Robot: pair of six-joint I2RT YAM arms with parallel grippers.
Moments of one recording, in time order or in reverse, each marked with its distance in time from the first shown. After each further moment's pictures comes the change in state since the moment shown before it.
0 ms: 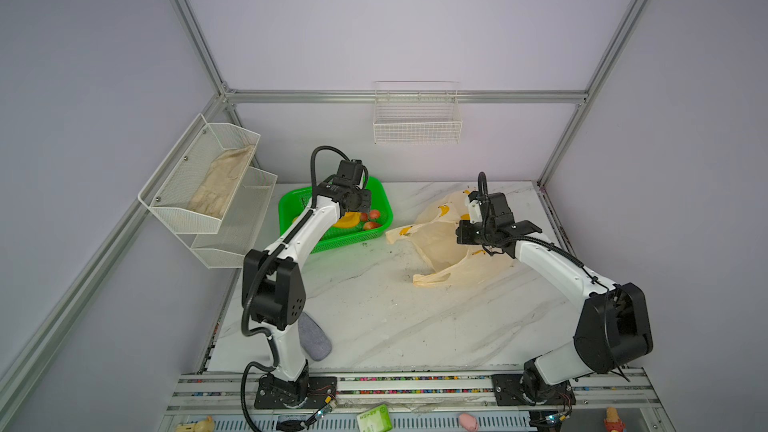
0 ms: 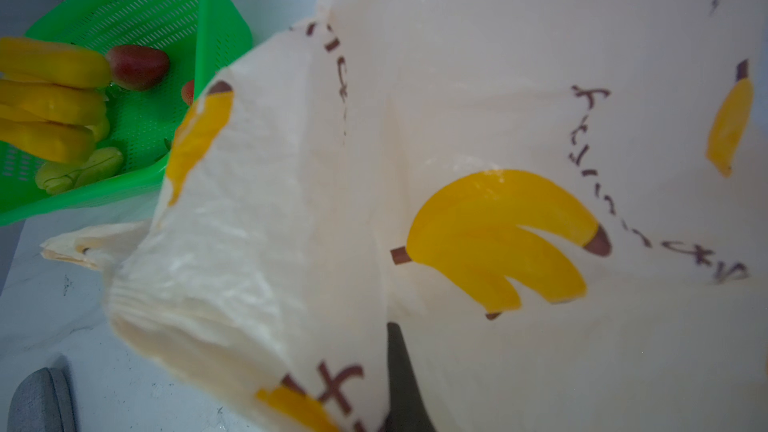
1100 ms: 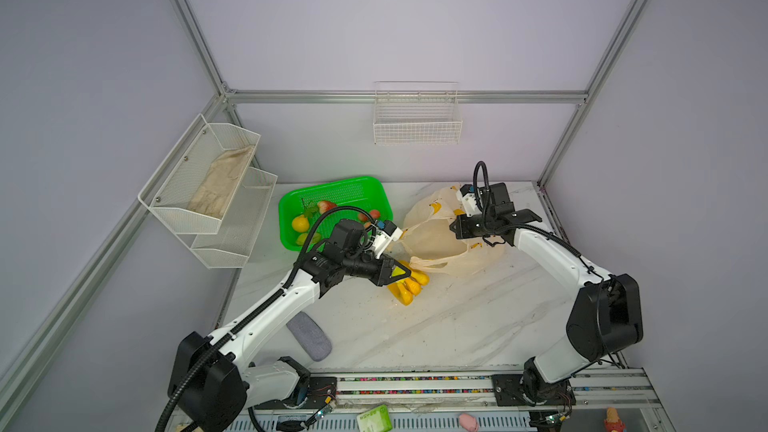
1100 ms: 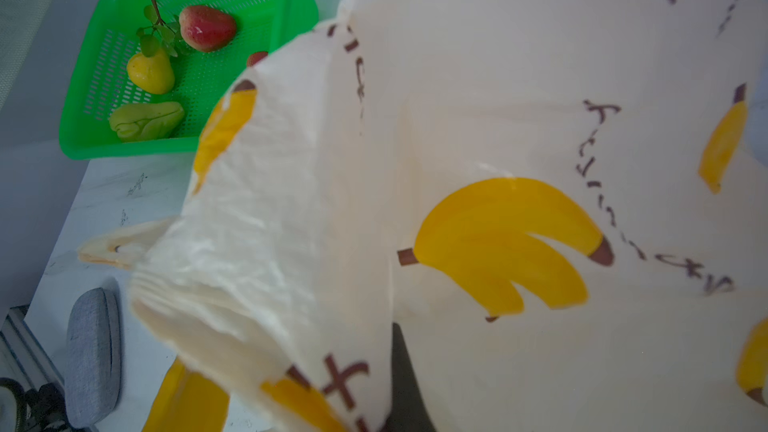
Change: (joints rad) left arm -0.211 -0.499 -0.713 0.311 0.899 -0.180; right arm -0.034 0.066 0.106 -0.088 -0.193 -0.164
